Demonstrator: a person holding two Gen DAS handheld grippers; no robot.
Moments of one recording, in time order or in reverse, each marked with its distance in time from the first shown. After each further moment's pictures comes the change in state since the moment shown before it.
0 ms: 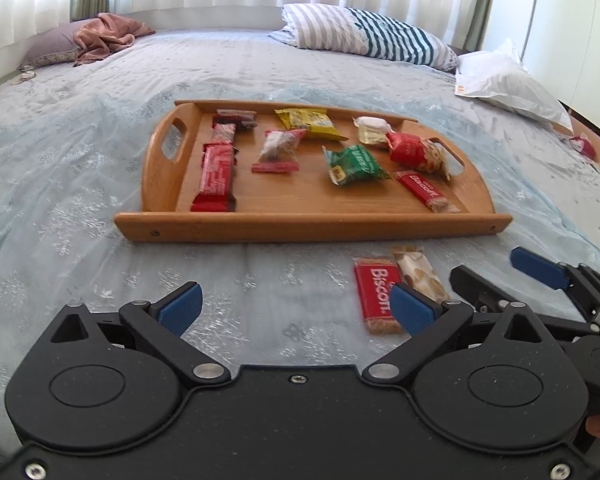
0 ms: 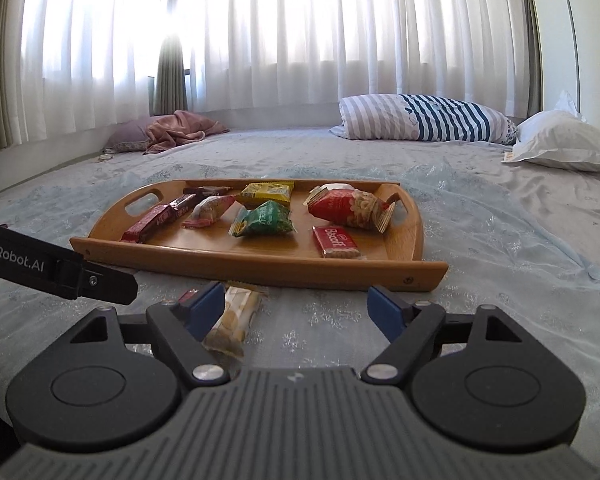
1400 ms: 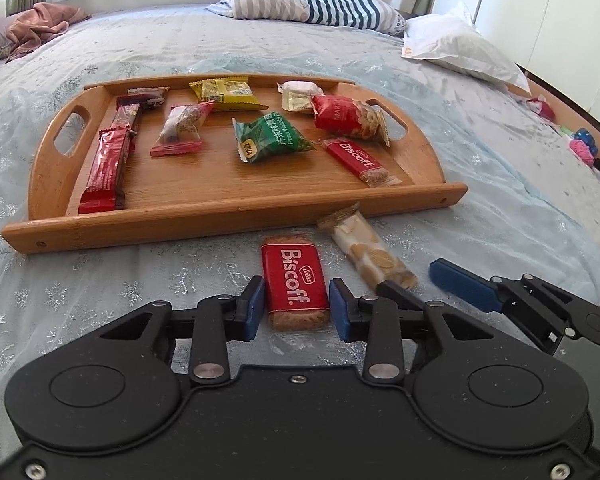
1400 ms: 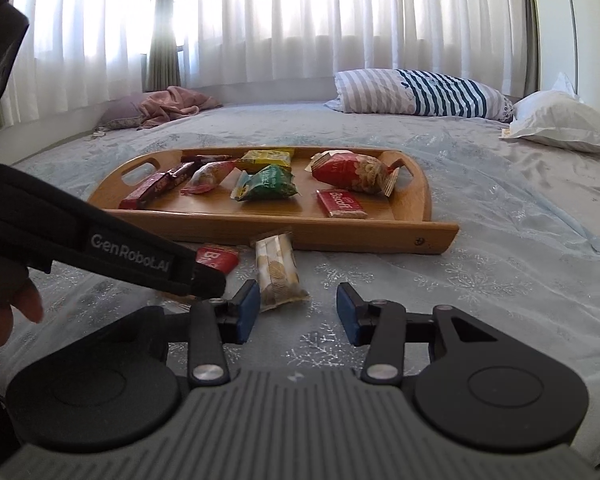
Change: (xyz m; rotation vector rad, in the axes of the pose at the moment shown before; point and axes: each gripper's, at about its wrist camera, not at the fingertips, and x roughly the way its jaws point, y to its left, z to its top) left arm 0.043 -0.041 0.006 0.081 0.082 -0.123; right arm 0.010 0.010 -0.010 0.010 0.076 -0.030
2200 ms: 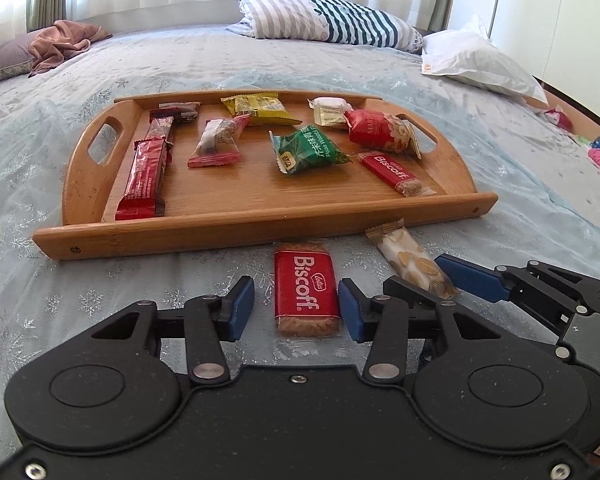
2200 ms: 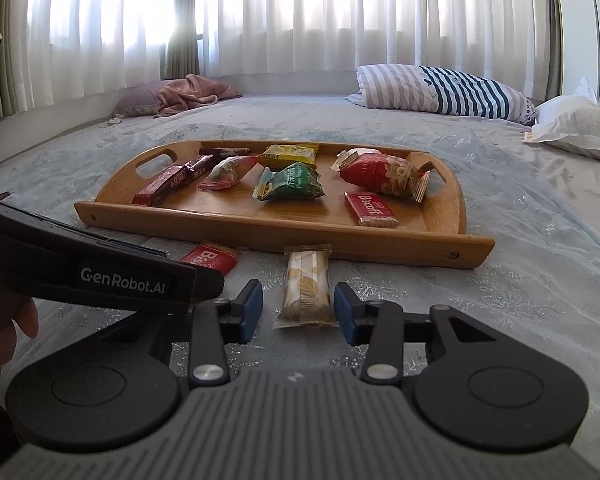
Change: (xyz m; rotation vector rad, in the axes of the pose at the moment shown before) left arm -0.001 0.017 -0.007 0.006 -0.067 0.061; right arm 0.019 0.014 0.010 -0.048 0.029 0.049
